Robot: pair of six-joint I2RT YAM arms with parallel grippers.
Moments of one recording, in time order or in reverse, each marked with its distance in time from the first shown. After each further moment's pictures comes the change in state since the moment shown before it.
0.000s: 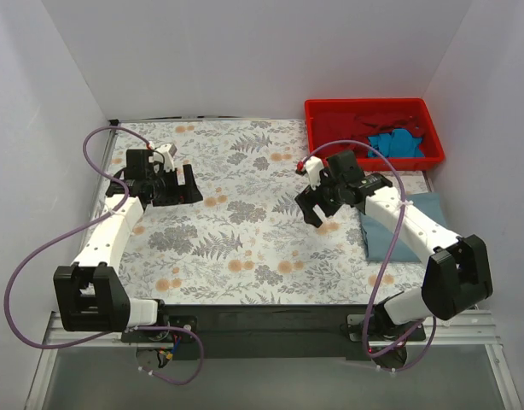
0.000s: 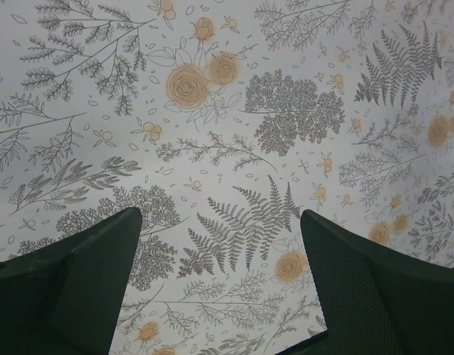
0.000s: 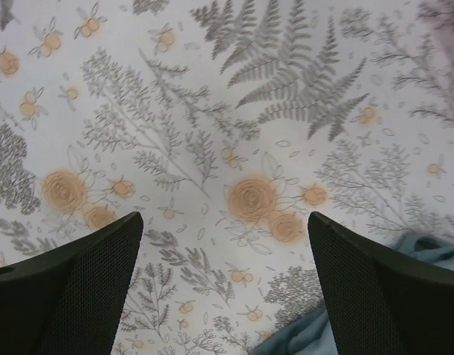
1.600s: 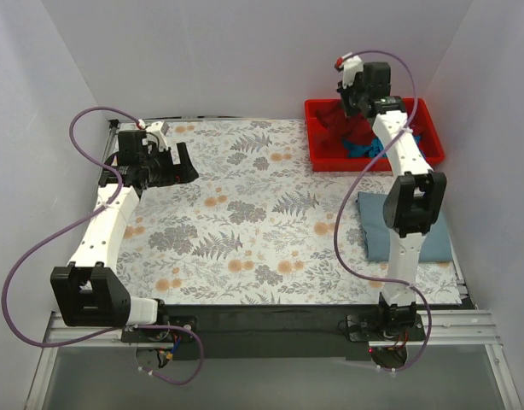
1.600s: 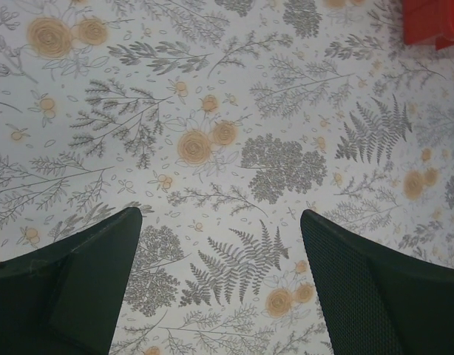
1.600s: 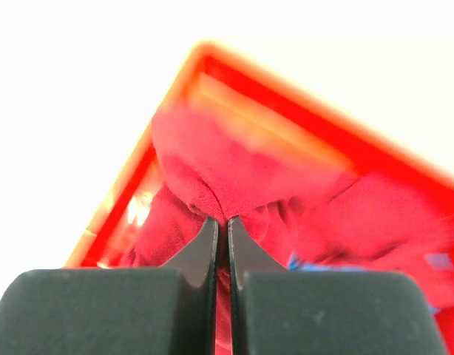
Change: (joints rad) left arm 0.000 0.012 0.175 -0.005 -0.019 -0.033; right arm -0.346 0.809 1.079 0.105 0.093 -0.021
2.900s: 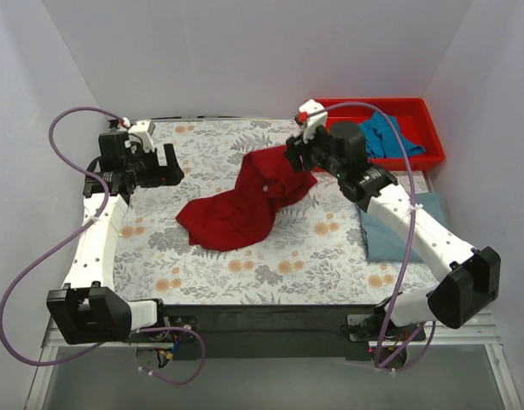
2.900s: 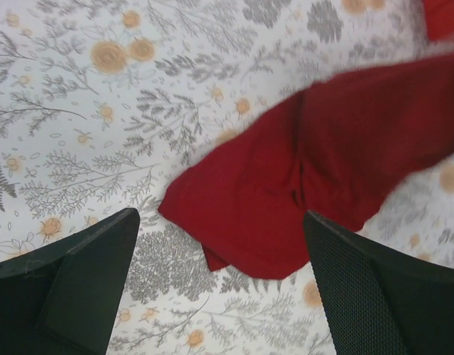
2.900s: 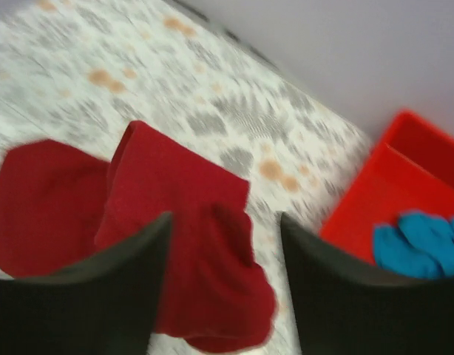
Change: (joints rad) left arm 0.077 -0.089 0.017 -0.033 -0.069 0.070; right arm 0.484 -0.825 -0.806 0.376 0.071 0.208
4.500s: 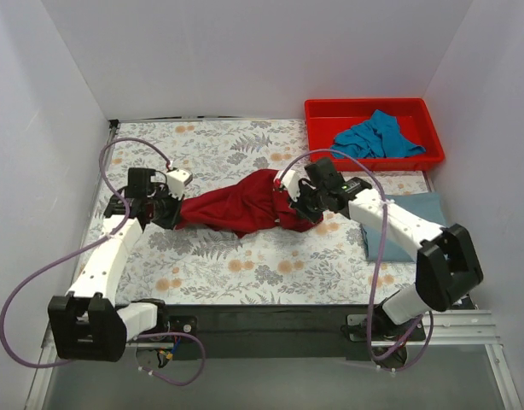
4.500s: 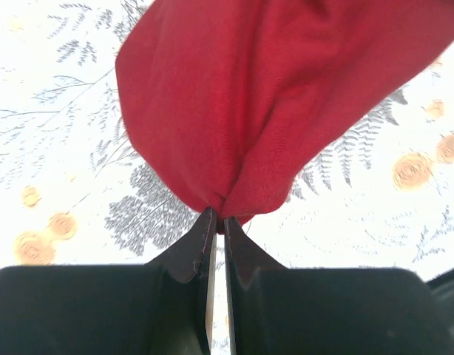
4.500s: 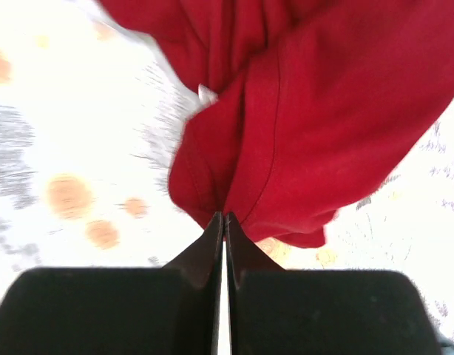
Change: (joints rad) left arm -0.127 -0.075 -0.333 -0.077 -0.003 0.476; right arm -0.002 0.127 -0.270 -0.391 -0.134 -0.338
